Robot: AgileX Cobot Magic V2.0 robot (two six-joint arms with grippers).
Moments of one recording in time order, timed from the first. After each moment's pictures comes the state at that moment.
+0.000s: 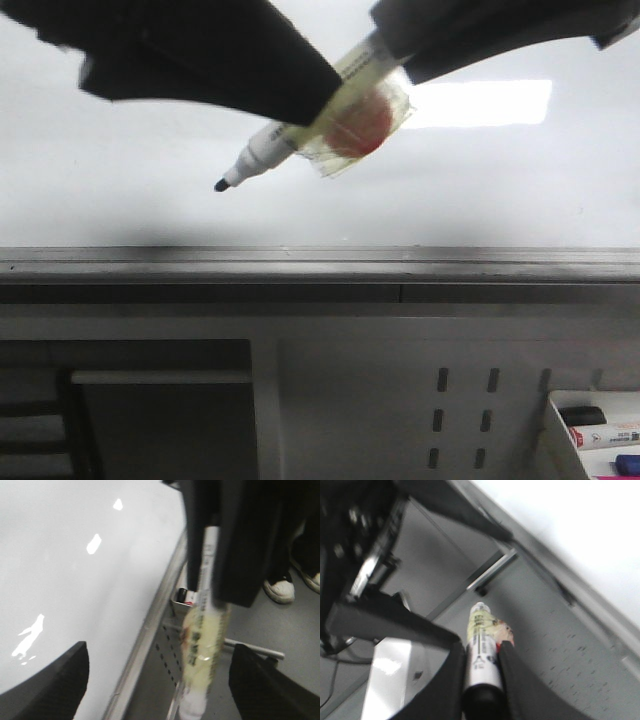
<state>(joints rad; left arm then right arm) -0.72 1.17 -0.82 -0.92 0.39 1.25 0.29 1.18 -0.88 1.06 0.96 -0.97</state>
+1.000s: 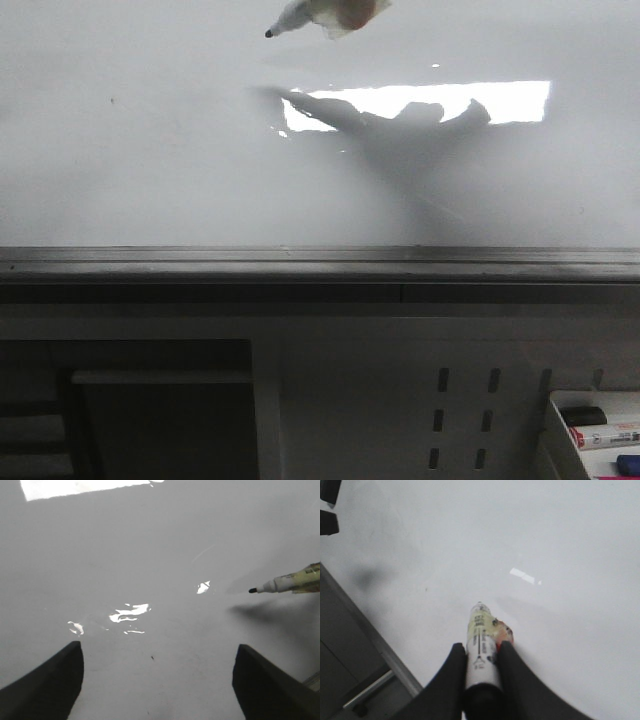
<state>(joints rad) -0.17 0.91 -0.69 -1.24 0.37 1.25 0.40 1.22 -0.86 1.50 0.35 -1.51</state>
